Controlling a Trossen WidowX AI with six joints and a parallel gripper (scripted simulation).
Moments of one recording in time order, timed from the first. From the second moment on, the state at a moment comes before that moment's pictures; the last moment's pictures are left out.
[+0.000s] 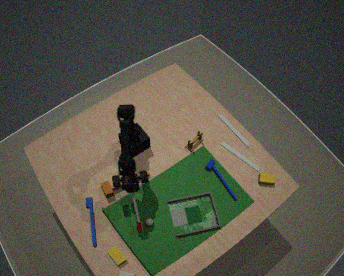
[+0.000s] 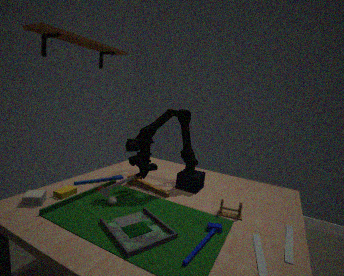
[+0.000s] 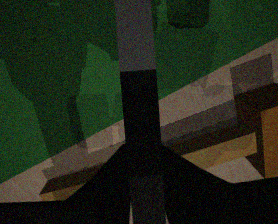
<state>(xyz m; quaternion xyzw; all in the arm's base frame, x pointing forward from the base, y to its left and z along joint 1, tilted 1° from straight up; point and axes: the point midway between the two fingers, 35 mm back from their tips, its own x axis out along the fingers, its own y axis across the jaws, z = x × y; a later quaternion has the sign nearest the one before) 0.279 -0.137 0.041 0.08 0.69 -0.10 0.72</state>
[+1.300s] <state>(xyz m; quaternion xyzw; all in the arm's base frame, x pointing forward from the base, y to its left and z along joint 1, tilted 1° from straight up) 0.272 -0.162 0.024 0.09 0.69 -0.11 0.71</state>
